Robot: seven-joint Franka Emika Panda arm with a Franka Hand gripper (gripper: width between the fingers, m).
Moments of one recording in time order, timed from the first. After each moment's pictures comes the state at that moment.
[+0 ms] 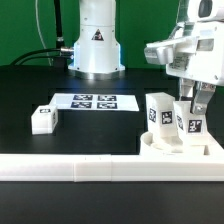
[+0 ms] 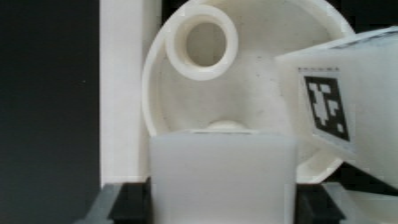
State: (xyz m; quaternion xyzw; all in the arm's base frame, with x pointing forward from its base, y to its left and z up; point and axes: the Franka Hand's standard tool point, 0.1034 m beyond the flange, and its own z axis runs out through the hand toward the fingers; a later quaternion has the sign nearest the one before) arm 0.621 0.112 0.081 0.68 0.72 0.02 0.10
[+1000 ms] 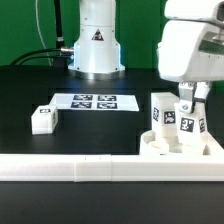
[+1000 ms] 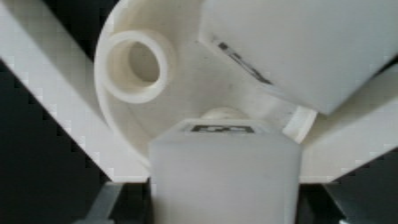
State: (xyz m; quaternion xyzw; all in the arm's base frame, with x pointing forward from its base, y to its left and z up) arm 0.617 0.114 0.080 0.92 0.37 0.05 0.07
